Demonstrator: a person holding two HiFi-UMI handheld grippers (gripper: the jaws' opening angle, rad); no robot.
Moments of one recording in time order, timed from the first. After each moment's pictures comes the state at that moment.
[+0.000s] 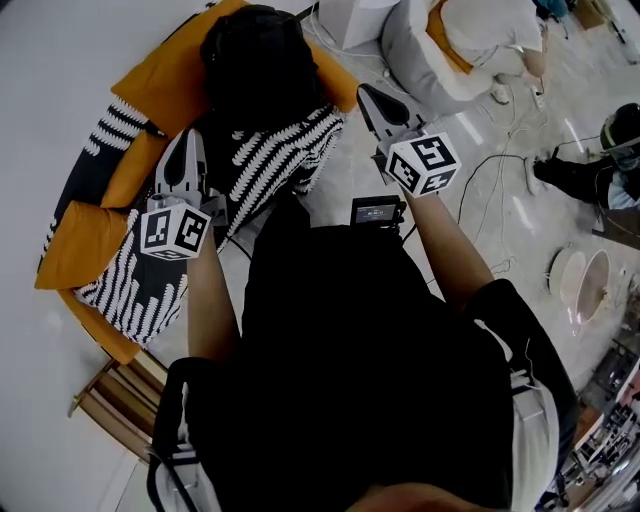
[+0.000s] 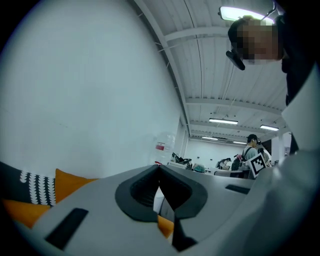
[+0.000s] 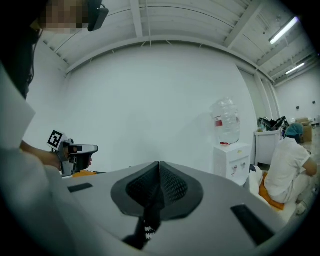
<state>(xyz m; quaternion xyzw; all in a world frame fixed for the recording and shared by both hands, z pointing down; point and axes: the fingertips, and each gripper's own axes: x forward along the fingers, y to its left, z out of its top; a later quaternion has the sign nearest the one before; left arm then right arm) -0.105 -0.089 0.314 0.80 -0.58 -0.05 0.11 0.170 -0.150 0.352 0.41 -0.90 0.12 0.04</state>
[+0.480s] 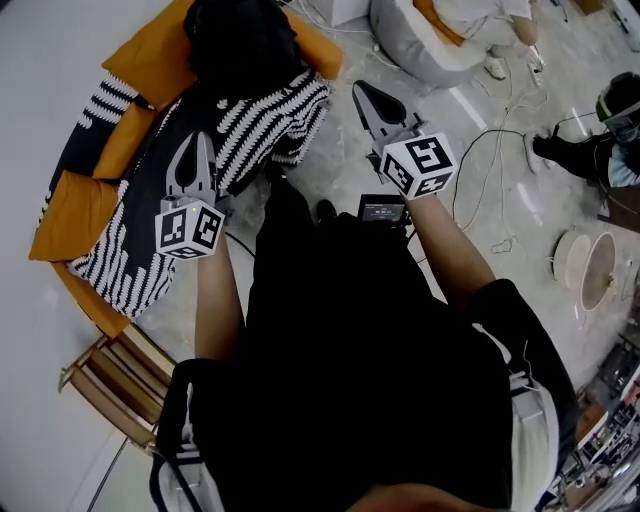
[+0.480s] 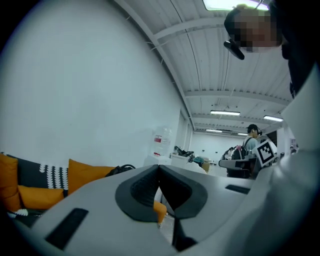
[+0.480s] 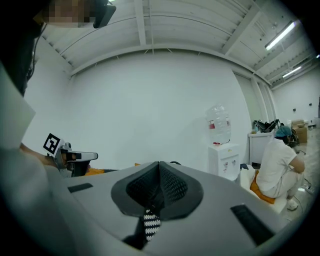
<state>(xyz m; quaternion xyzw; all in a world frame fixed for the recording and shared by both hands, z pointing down) -0.025 0.024 0.335 0.78 -0.61 -0.01 0.11 0.234 -0.038 0.345 0.42 -0.90 0.11 0.03</state>
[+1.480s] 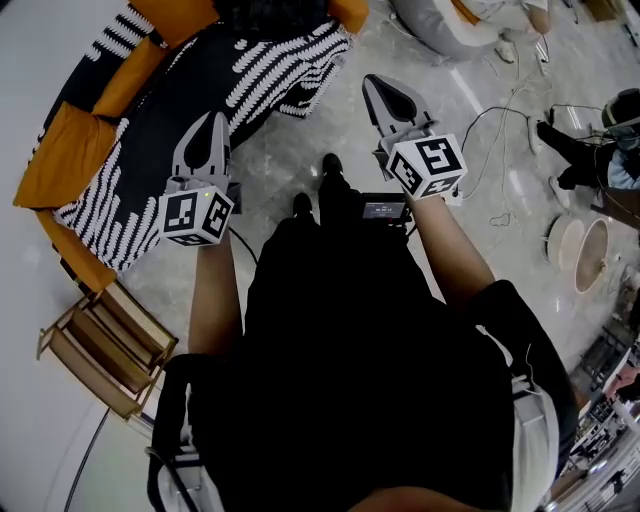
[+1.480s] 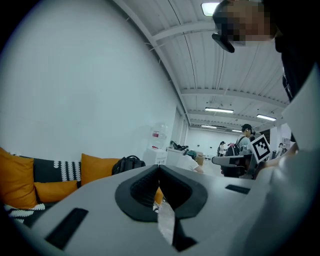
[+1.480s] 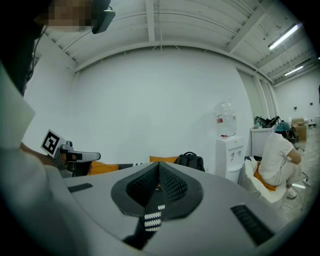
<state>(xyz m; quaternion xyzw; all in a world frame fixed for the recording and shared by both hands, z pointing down) -0.071 0.157 0.344 0.80 -0.59 0.02 0.13 0.158 0.099 0.352 0.41 -0.90 0.12 0.05</state>
